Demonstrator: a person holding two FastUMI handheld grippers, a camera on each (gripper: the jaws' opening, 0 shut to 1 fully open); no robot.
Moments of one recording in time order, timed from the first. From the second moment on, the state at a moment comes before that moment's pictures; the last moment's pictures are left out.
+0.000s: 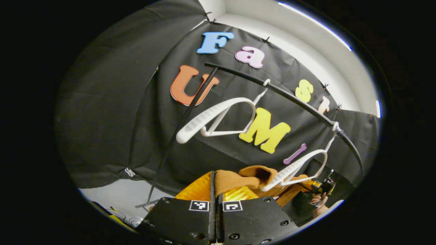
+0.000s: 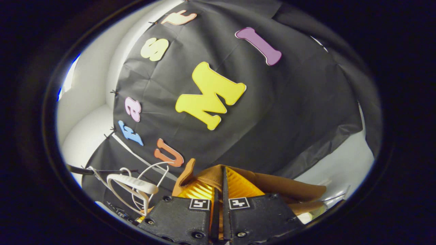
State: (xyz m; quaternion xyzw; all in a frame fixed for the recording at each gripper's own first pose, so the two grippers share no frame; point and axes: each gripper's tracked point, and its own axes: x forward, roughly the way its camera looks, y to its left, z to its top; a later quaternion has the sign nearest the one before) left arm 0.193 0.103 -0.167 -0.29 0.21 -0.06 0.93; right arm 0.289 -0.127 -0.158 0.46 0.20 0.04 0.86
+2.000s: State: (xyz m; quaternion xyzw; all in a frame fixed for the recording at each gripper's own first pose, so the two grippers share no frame) left arm 0.067 -0.099 -0.152 -0.24 0.24 -0.25 0.91; right arm 0.111 0.083 -0.184 0.48 0.34 0.22 0.78
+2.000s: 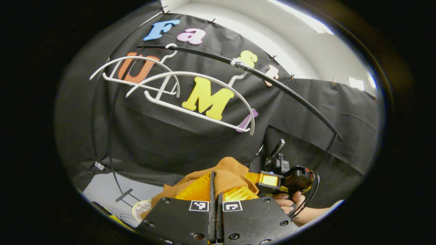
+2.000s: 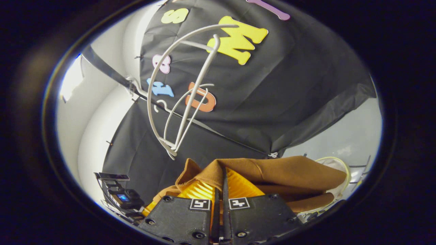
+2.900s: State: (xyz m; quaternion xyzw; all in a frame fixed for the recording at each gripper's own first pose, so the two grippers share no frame) left arm 0.034 -0.102 -0.310 -0.24 0.39 -0.21 0.87; right arm 0.088 0.078 -0.347 0.49 0.46 0.12 0.73
